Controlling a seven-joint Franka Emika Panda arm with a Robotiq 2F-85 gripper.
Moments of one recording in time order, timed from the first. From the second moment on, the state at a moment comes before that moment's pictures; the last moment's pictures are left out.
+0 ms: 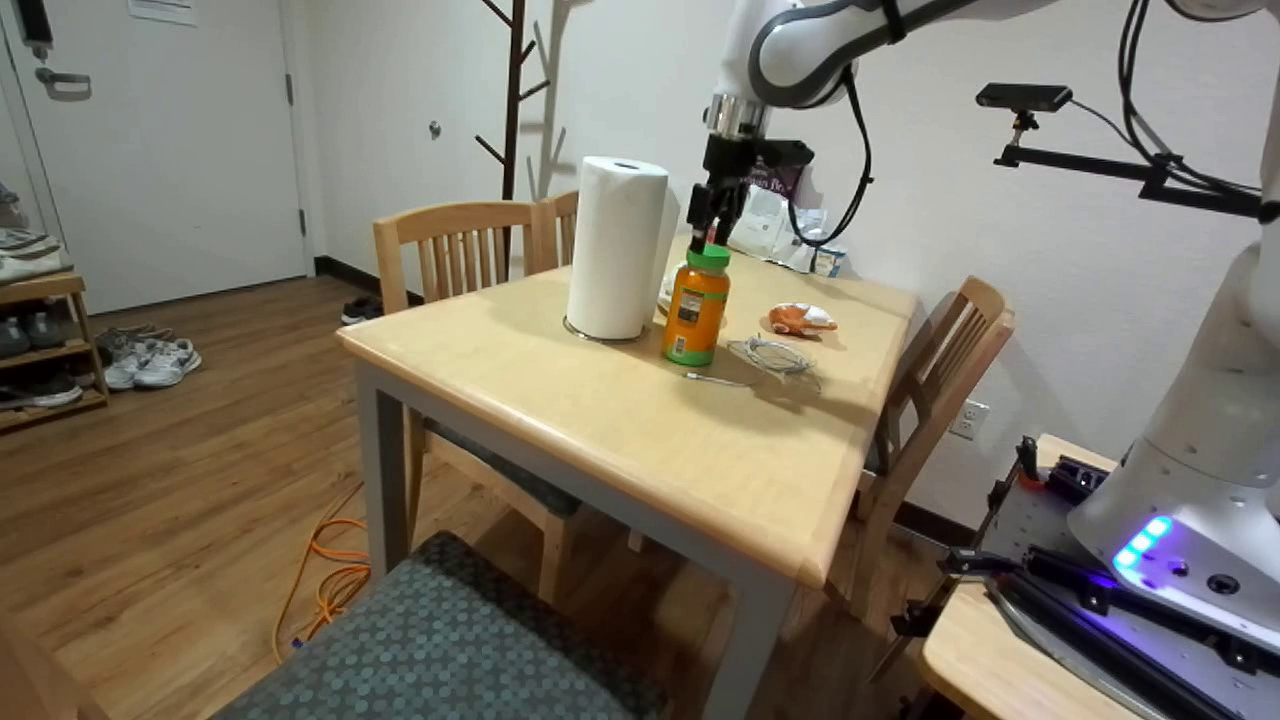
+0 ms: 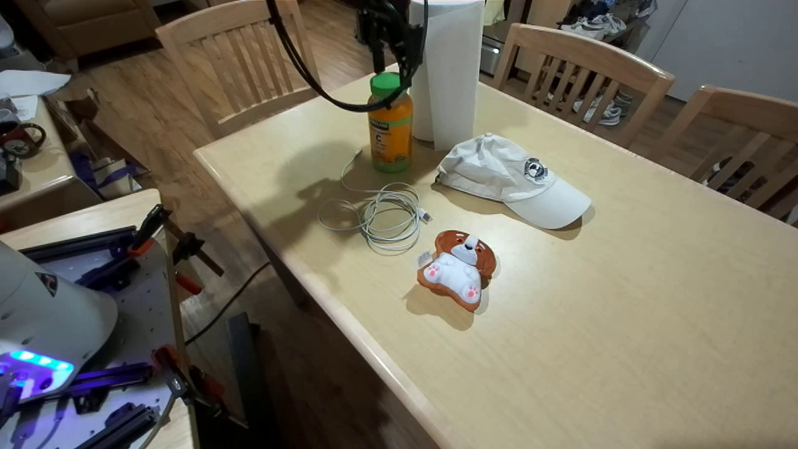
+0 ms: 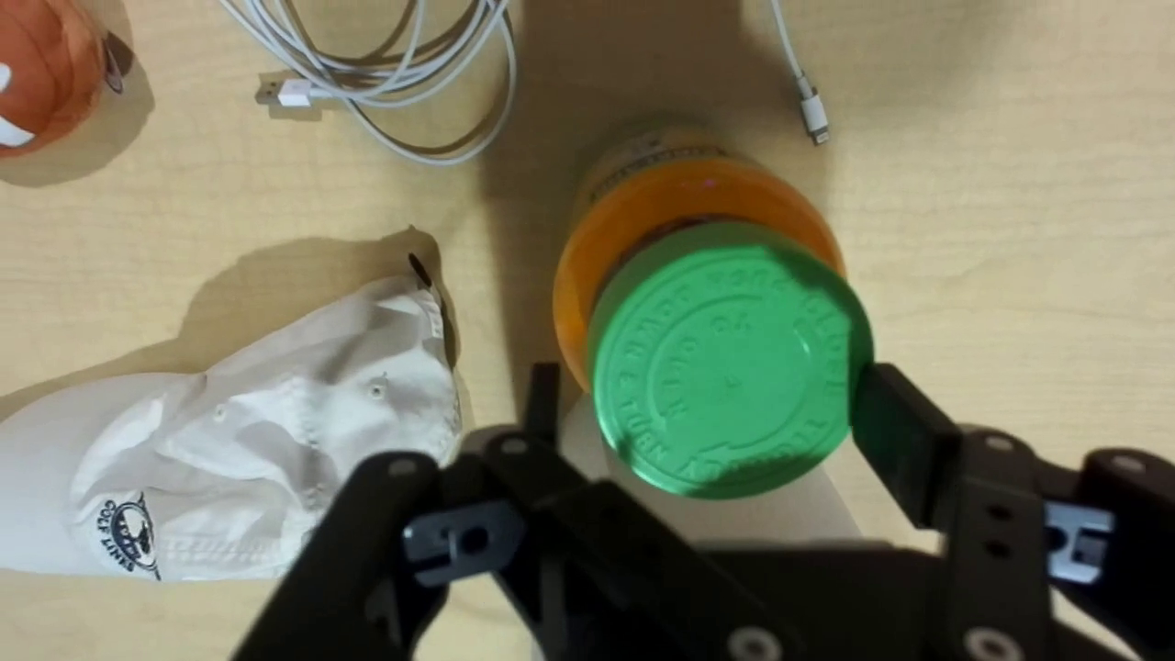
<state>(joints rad) 0.13 0.31 0.03 -1.84 -0.05 2.19 0.05</state>
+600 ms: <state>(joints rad) 0.13 0.32 0.03 -1.84 -0.05 2.16 0.05</state>
